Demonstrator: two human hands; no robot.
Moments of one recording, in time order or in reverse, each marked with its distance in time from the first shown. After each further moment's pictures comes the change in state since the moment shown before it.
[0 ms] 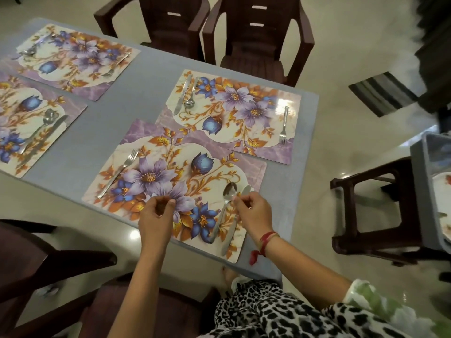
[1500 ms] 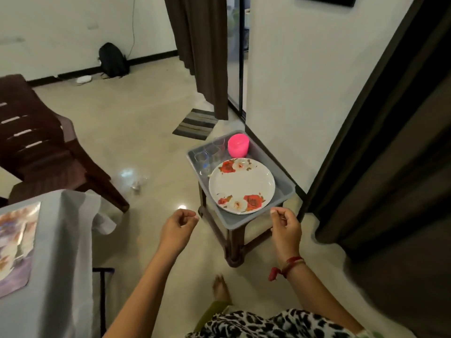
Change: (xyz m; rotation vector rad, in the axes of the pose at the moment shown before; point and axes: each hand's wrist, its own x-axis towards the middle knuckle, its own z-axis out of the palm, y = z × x) left_hand -0.354 0.173 0.499 0.295 -0.837 0.483; right_hand -0.093 0.282 -0.564 0.526 1.077 0.053
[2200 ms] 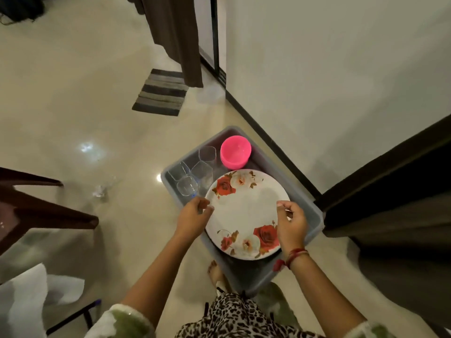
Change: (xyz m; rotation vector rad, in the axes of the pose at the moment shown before) left_hand 0.329 0.019 0.098 0.312 -0.362 -0.054; right_hand 0.229 0.037 0.166 -0.231 0.234 0.233
